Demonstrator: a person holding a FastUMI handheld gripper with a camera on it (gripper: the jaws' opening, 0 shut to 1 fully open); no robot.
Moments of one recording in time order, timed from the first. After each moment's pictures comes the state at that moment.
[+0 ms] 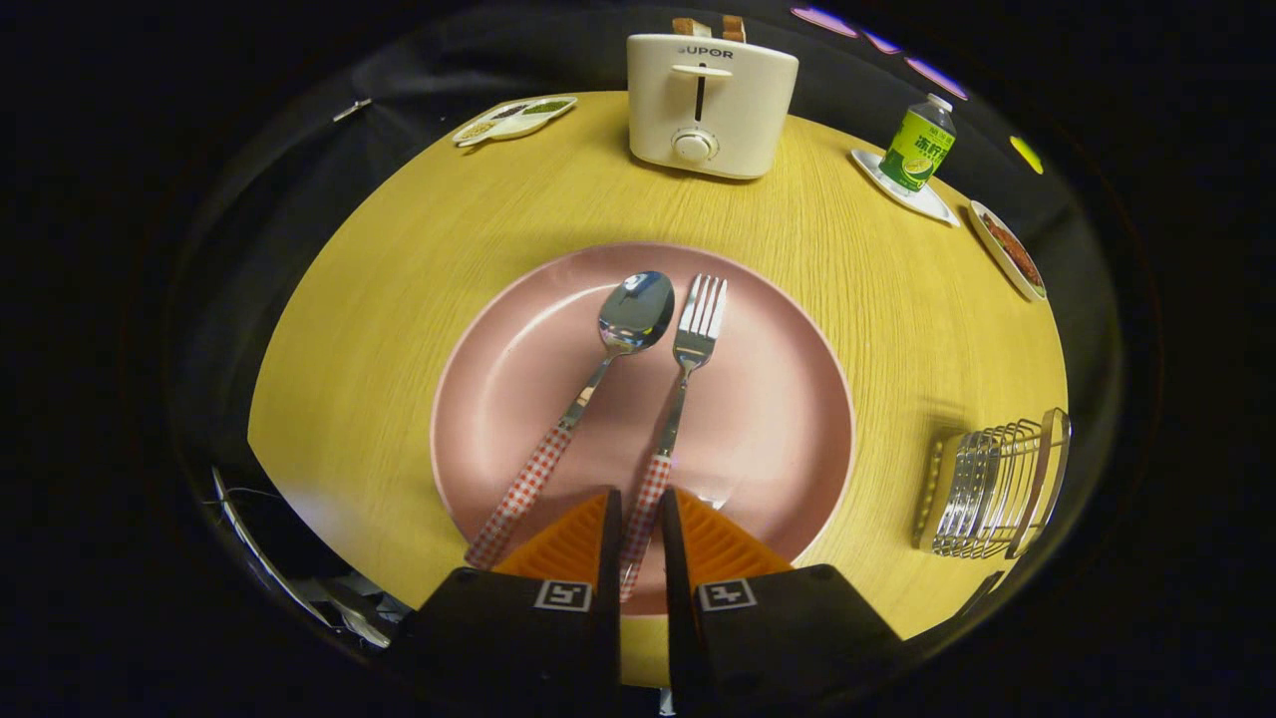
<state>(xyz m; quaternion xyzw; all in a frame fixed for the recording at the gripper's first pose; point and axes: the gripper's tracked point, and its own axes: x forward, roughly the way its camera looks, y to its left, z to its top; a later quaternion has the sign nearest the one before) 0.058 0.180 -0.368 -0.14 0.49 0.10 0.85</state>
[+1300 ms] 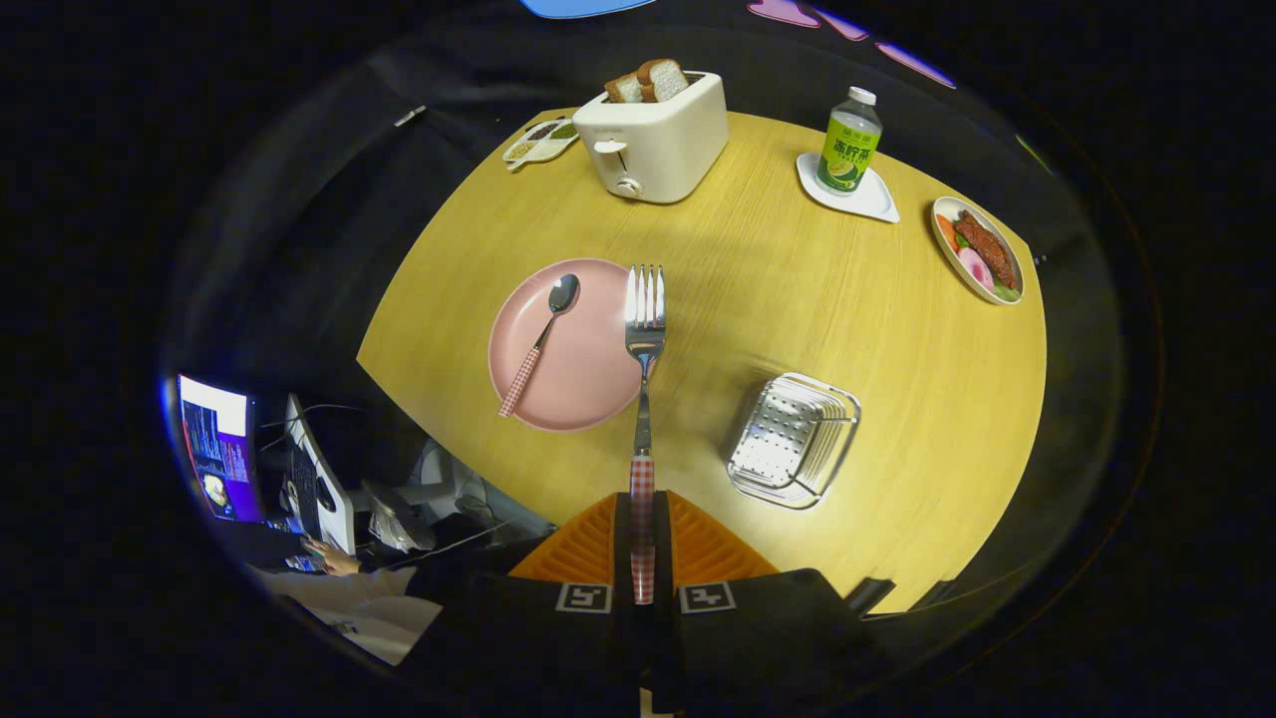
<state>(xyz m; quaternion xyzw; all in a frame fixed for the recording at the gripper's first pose) -0.008 0.023 -0.187 -0.16 0.54 0.21 0.80</state>
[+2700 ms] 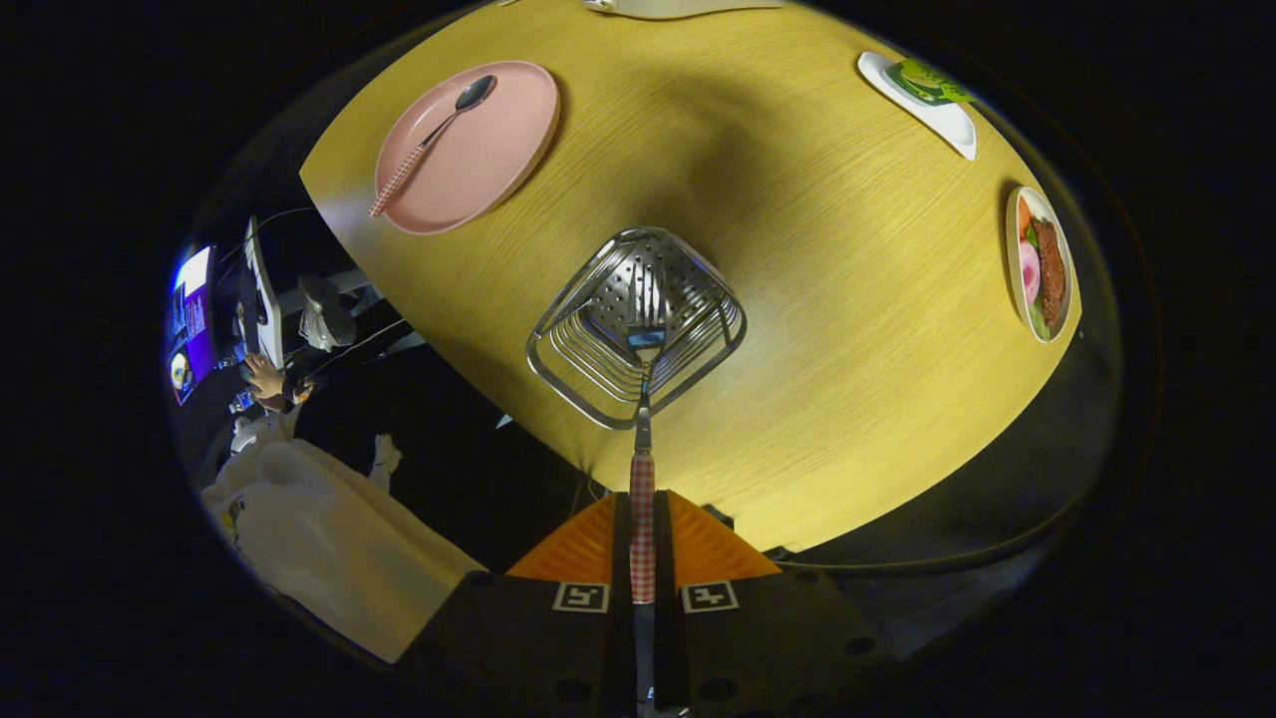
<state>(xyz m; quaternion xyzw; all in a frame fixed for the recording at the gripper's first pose) 0.026 -0.094 -0.214 -0.34 0.74 0.19 0.55</state>
